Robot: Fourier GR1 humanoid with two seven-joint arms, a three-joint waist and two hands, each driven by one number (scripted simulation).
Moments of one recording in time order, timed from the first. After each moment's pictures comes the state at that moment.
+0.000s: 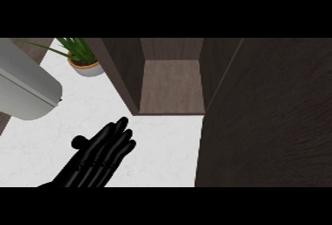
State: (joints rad) left arm -0.17 0.03 -0.46 -2.48 0.10 0.15 0.93; right arm 0.21 -0.13 0.37 -2.51 -0.06 0.03 0.40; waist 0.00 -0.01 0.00
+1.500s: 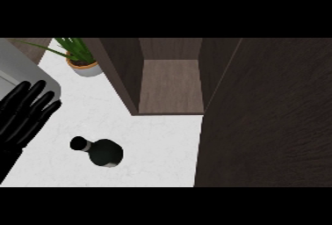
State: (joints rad) left arm -0.05 0.16 0.15 -2.30 0.46 -0.23 0.70; right arm 0.17 -0.16 0.40 -2.52 -0.05 -0.02 0.43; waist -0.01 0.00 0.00
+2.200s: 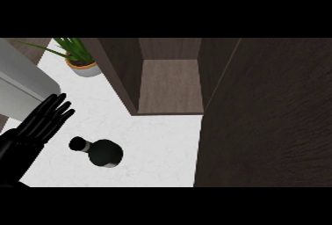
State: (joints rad) left arm 0.06 0.16 0.19 -2.01 0.41 -0.47 0.43; right arm 0.12 -0.17 0.41 -2.52 -0.05 -0.06 0.47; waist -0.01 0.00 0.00
